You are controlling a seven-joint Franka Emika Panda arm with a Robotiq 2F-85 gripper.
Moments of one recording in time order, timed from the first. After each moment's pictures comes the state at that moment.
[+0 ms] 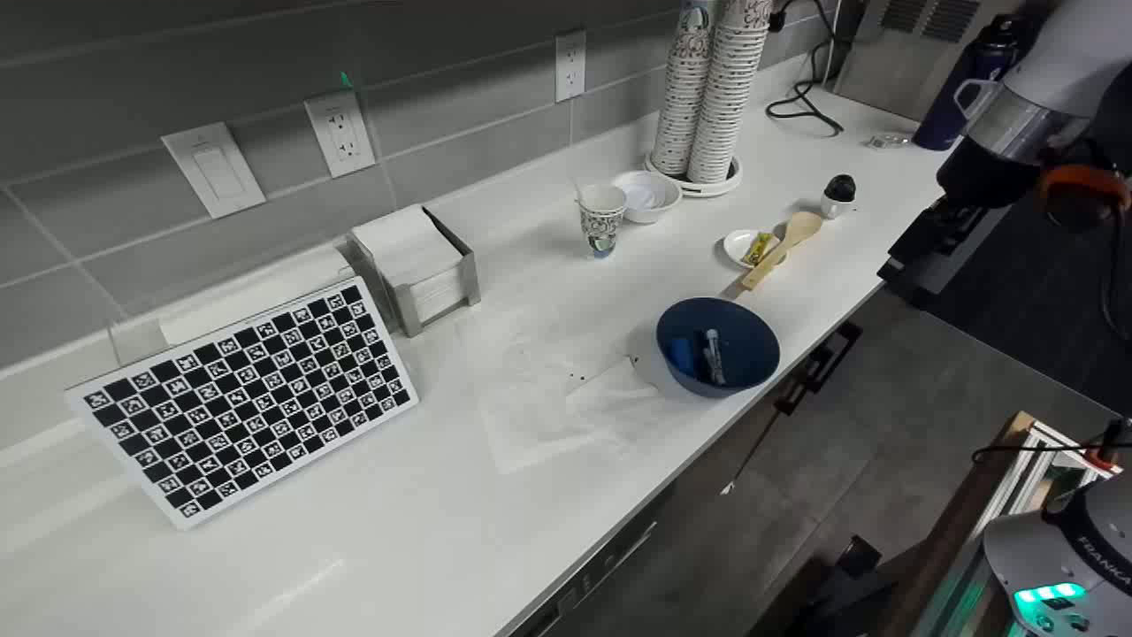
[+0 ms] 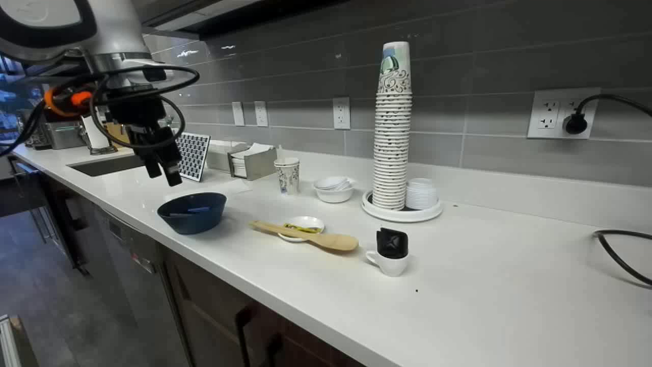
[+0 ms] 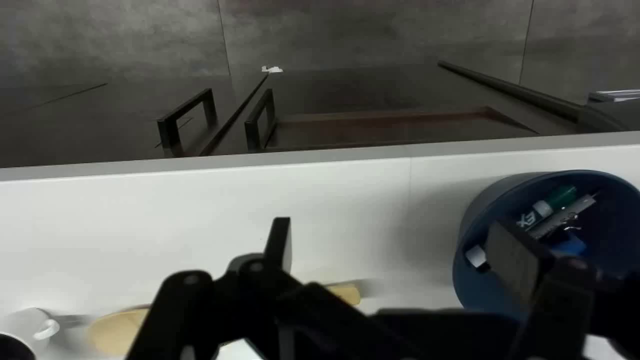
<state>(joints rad) -0.06 -0.74 -0.05 -2.76 -0.05 2.13 -0.02</state>
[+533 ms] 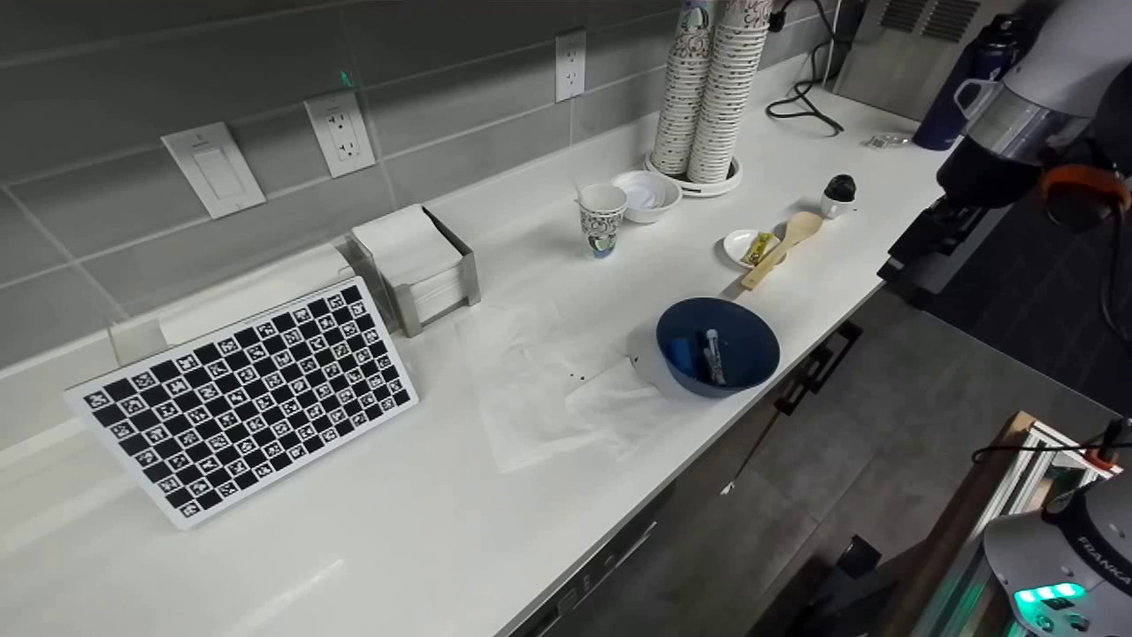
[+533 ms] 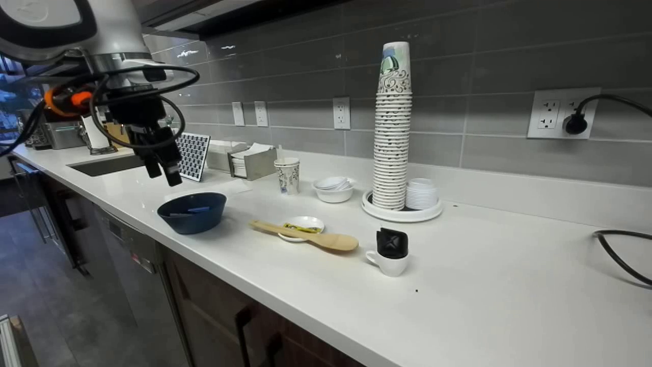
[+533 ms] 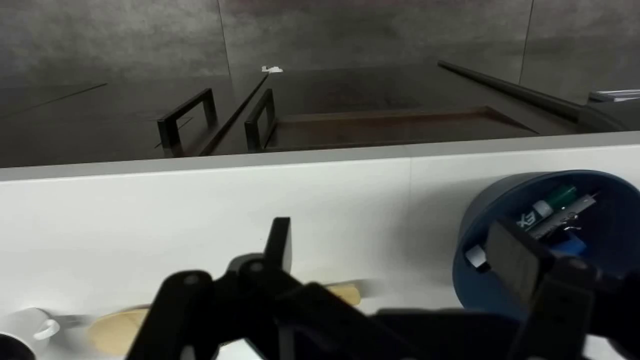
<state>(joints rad) -0.06 -0.74 -0.05 -2.76 -0.05 2.13 -0.02</state>
